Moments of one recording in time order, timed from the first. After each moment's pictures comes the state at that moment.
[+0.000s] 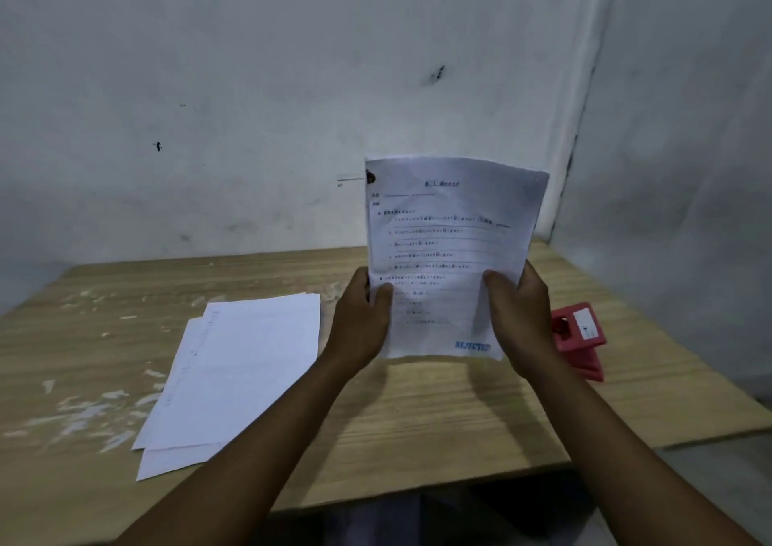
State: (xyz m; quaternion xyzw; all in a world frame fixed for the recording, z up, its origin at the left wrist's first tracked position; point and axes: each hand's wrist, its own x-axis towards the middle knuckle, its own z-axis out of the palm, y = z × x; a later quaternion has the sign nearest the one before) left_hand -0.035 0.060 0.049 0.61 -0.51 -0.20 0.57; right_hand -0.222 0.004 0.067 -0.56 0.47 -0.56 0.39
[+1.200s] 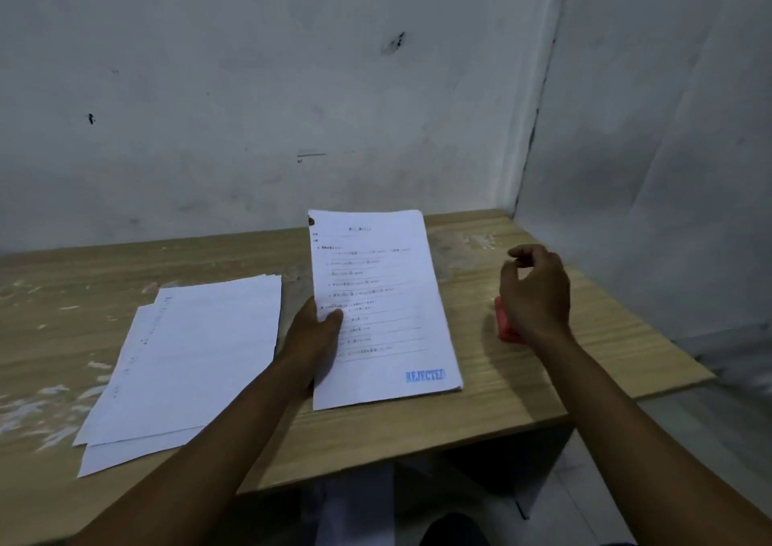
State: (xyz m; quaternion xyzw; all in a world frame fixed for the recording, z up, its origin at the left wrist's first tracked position) left_hand -0.027 0.060 -0.008 0.68 -0.41 -0.33 0.51; right_hand -0.295 -0.032 0.037 -0.61 0.59 -0.51 0.16
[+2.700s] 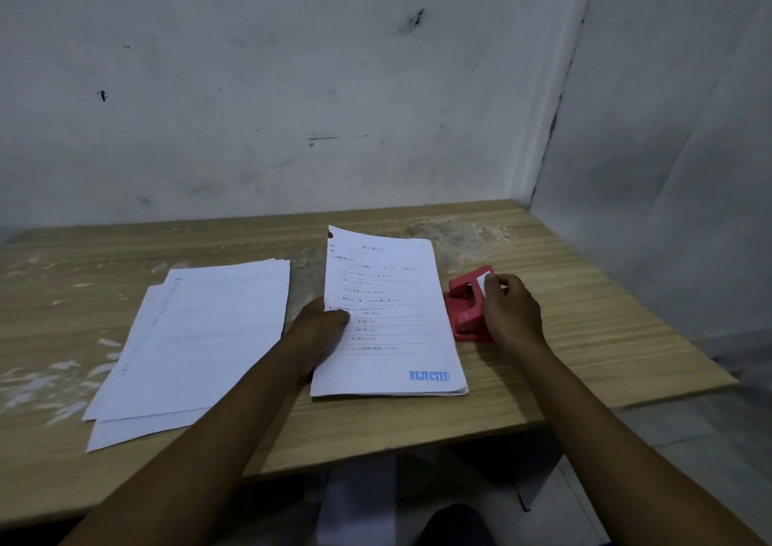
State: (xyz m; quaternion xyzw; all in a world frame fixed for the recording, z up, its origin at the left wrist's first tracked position) left_hand -0.013 0.051 -0.017 0.69 -0.36 -0.44 0.44; right_hand -0.269 -0.048 -0.011 -0.58 0.63 -0.41 0.31
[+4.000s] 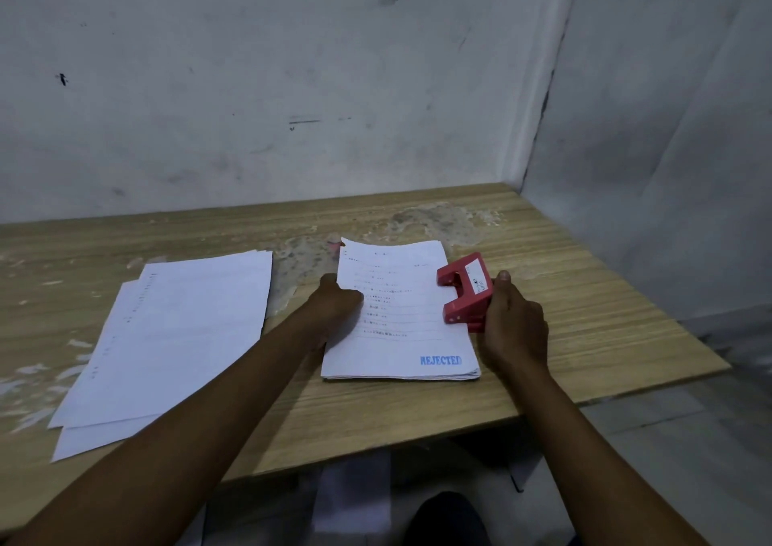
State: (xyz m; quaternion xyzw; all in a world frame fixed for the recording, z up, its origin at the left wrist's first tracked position) left_hand -0.026 0.005 -0.018 0.72 -0.38 -0.43 0.38; right_hand -0.282 -0.032 -0.040 -0.59 0.67 -0.39 0.21
